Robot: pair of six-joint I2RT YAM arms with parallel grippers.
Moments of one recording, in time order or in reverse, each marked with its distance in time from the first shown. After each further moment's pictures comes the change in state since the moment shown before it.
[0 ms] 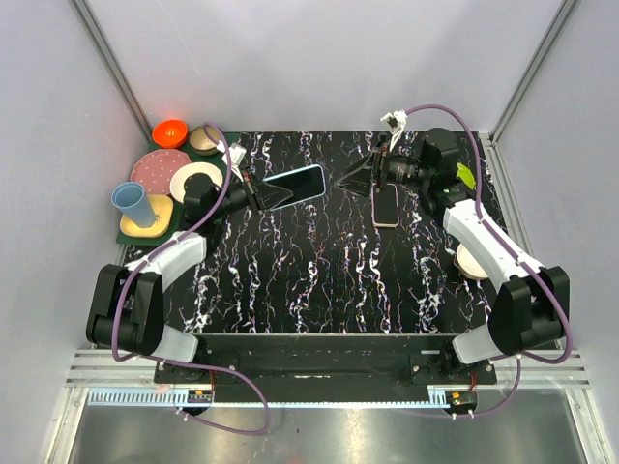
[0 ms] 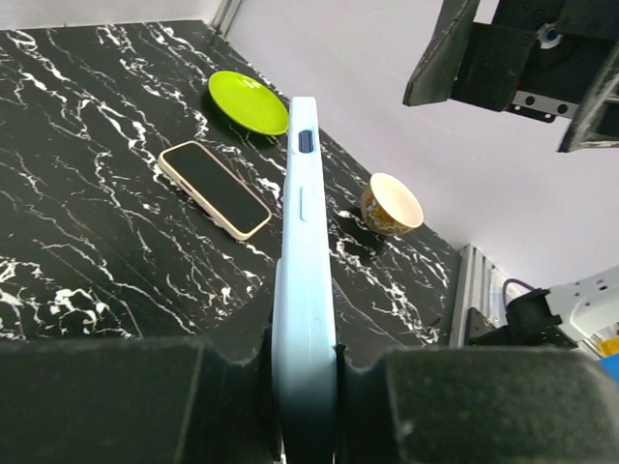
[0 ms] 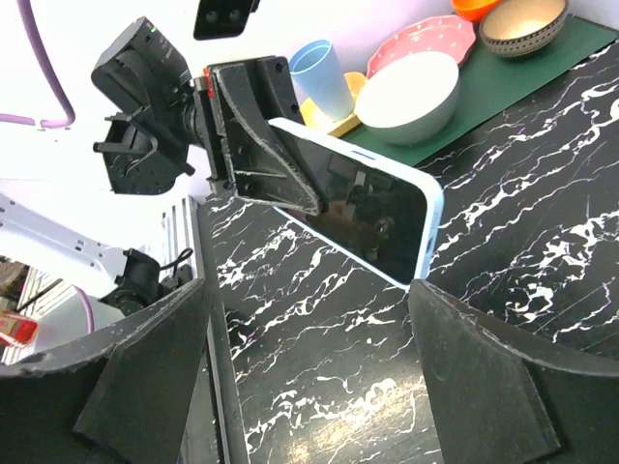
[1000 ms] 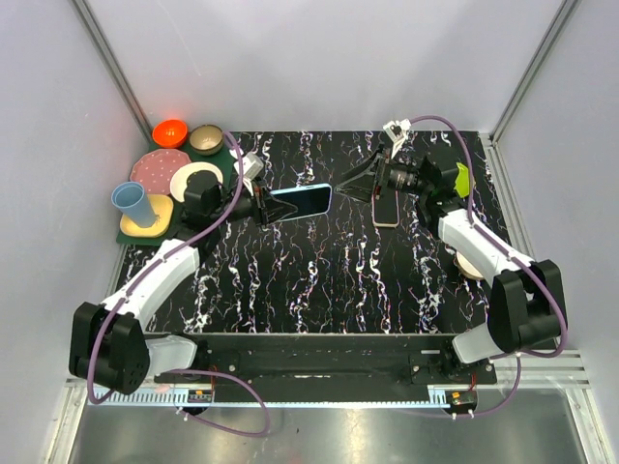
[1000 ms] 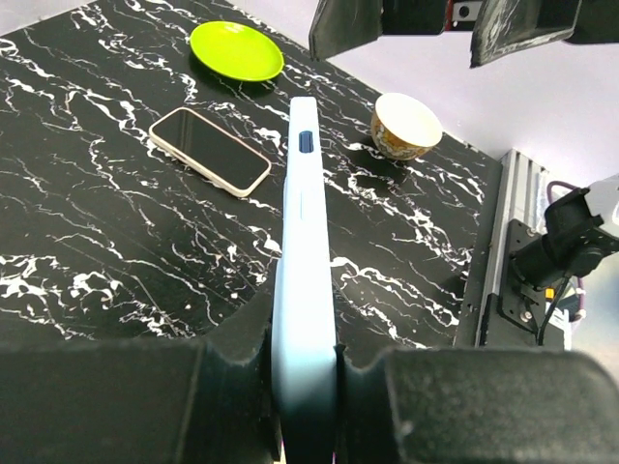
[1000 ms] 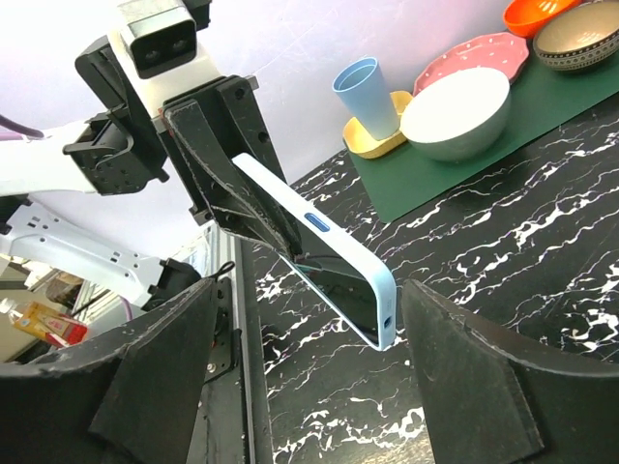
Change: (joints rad) left arm -0.092 -0.212 0.081 -0.526 -0.015 0.443; right arm 0.000 0.013 -0.153 0.372 -0.061 0.239
